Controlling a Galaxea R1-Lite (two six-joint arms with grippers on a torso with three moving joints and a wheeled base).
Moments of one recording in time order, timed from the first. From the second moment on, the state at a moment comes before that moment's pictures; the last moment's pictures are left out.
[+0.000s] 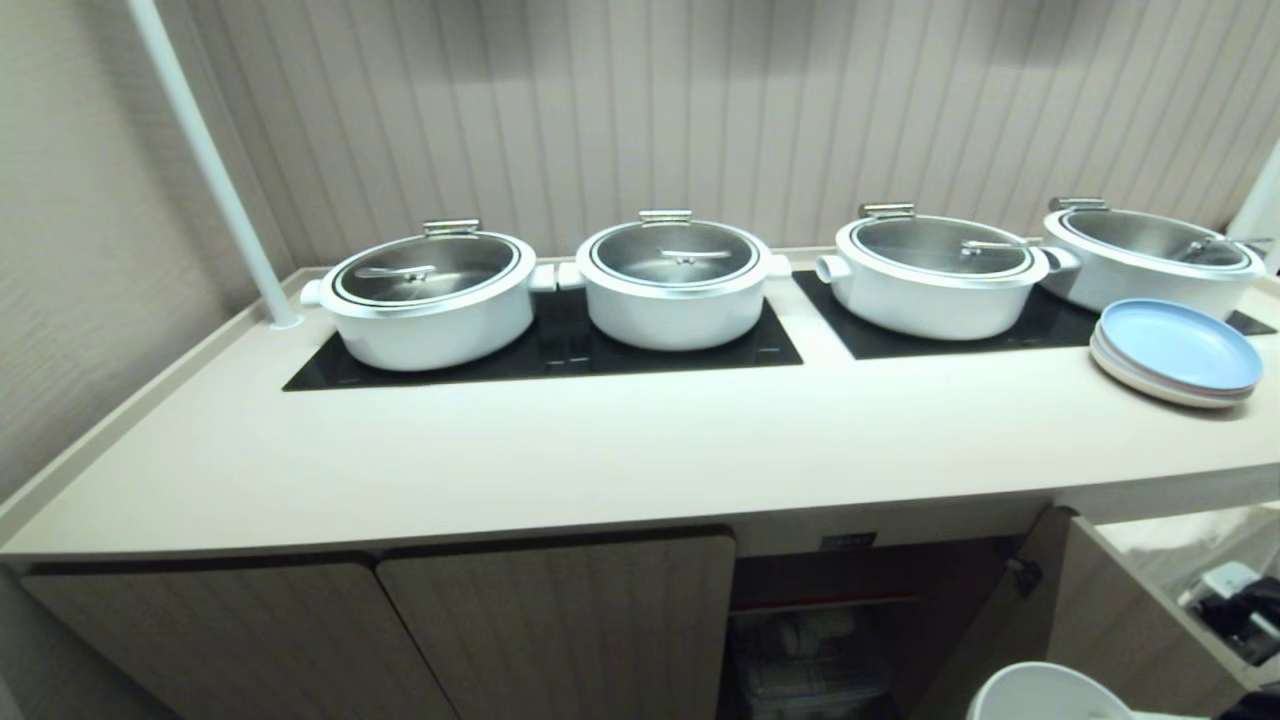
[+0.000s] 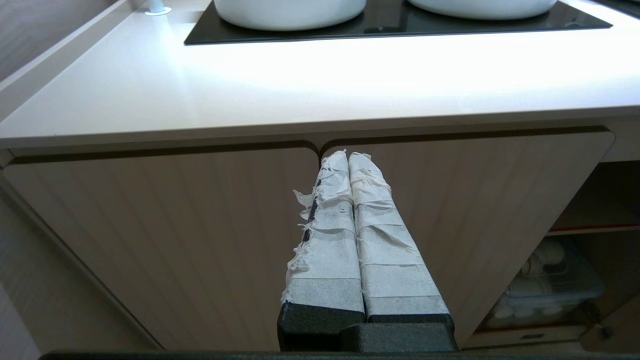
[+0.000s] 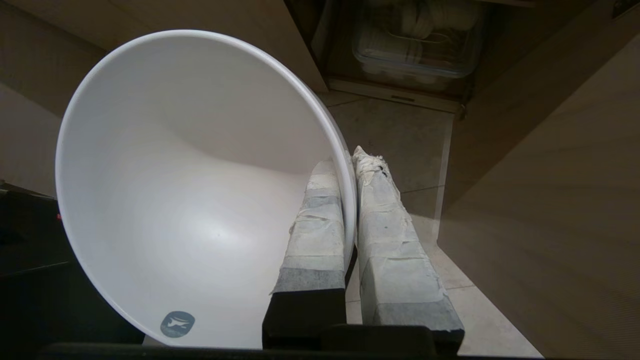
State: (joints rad) left arm 0.00 0.00 0.00 0.00 0.00 0.00; right arm 0.28 1.05 -0.29 0.01 0.11 0.07
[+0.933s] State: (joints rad) left arm 0.00 0.00 0.00 0.00 0.00 0.00; right arm 0.28 1.05 -0.28 0.00 0.11 0.08
